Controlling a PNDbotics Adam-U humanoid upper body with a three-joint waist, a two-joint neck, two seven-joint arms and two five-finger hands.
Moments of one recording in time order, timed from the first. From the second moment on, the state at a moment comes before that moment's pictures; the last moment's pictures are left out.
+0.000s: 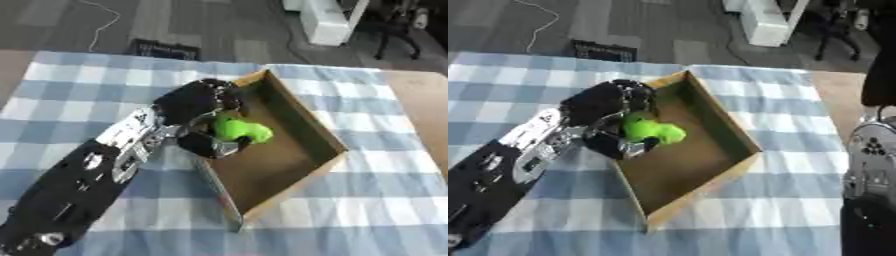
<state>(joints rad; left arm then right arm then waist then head) -0.76 0.50 -0.40 -1.37 -0.87 -0.42 0.01 -0.62 -0.12 -0.01 -1.99 -0.60 -0.47 0.08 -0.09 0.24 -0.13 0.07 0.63</state>
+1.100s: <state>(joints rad) -0.29 0.67 -0.04 -1.98 0.01 -0.53 0.54 -0.56 -0.20 -0.02 -1.99 -0.55 -0.49 0.08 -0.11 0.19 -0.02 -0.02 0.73</state>
